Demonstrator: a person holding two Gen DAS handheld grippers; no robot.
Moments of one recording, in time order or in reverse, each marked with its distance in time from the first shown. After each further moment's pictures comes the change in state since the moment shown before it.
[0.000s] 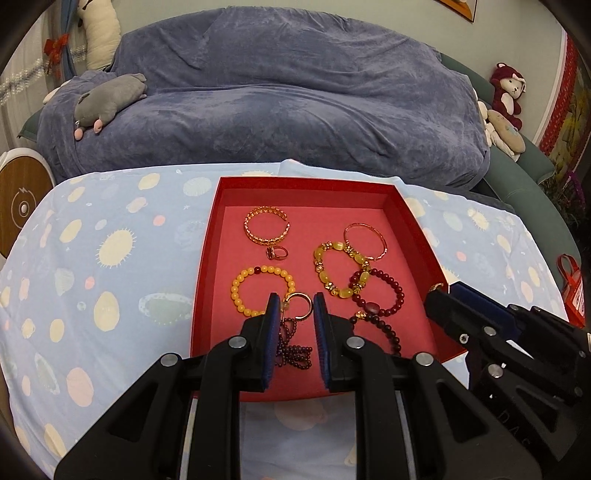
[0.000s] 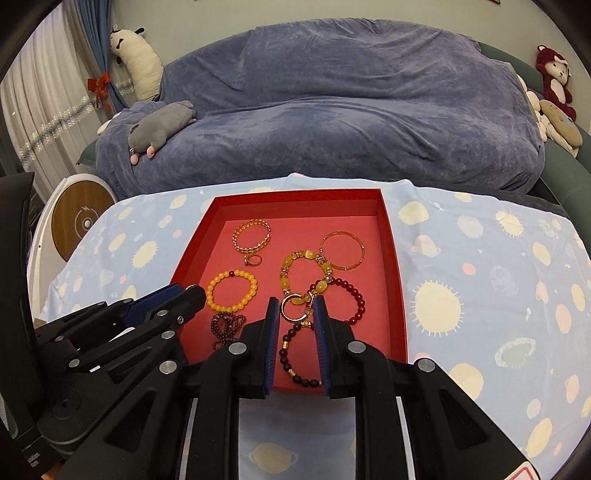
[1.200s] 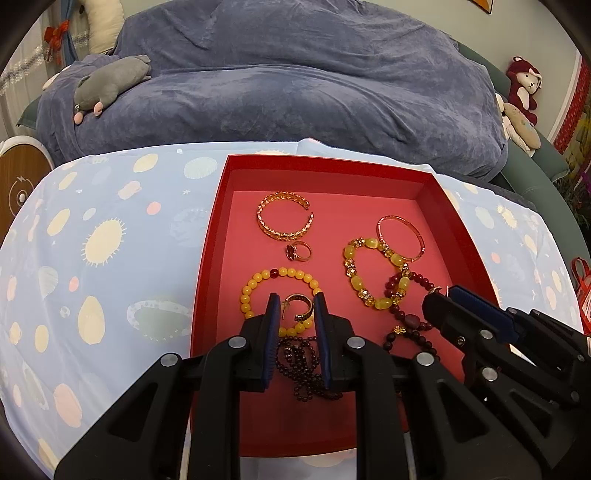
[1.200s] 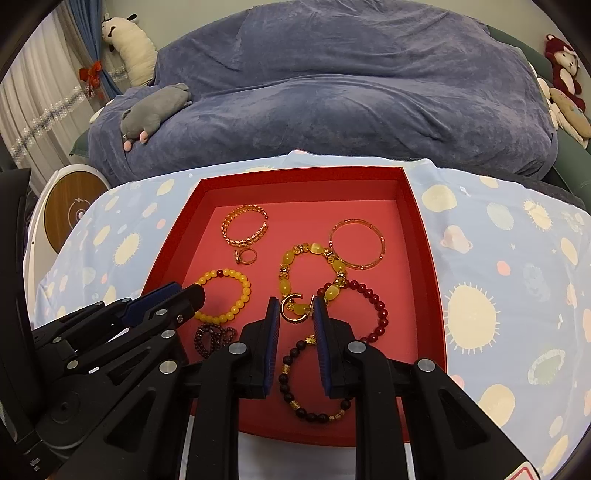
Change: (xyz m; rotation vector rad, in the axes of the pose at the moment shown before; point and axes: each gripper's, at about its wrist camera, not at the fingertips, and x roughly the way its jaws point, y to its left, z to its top) left arm 0.048 0.018 0.007 -0.029 0.059 0.027; right arm 0.054 0.003 0.007 0.010 0.068 0.008
